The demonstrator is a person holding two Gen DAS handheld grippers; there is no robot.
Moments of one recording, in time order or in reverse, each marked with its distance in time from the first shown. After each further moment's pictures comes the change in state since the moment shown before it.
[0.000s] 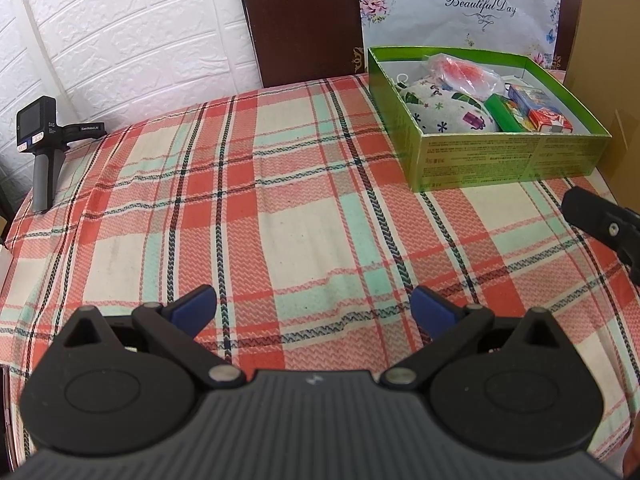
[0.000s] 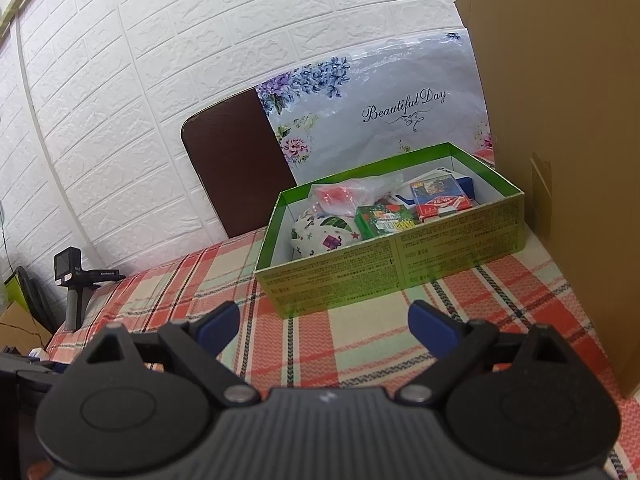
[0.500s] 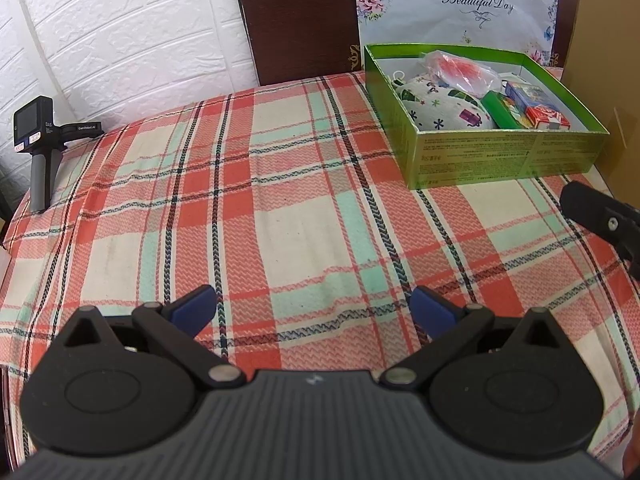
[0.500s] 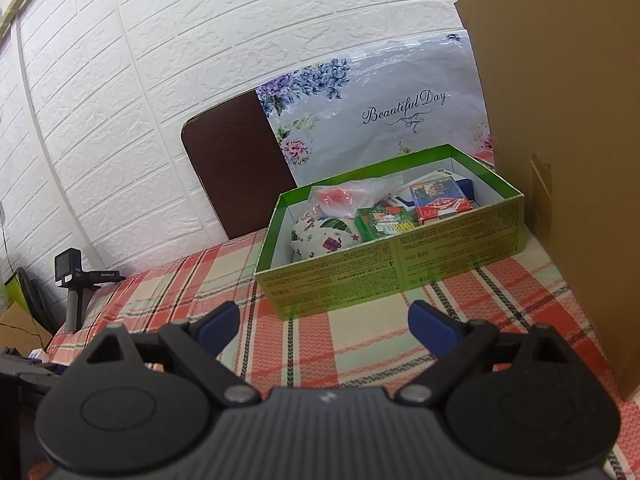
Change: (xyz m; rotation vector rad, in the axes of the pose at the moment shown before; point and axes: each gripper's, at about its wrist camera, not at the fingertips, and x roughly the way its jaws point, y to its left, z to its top) left arm 0.001 -0.002 0.000 0.002 0.006 -0.003; right arm -0.001 0.002 -0.001 0.003 -0.004 -0.005
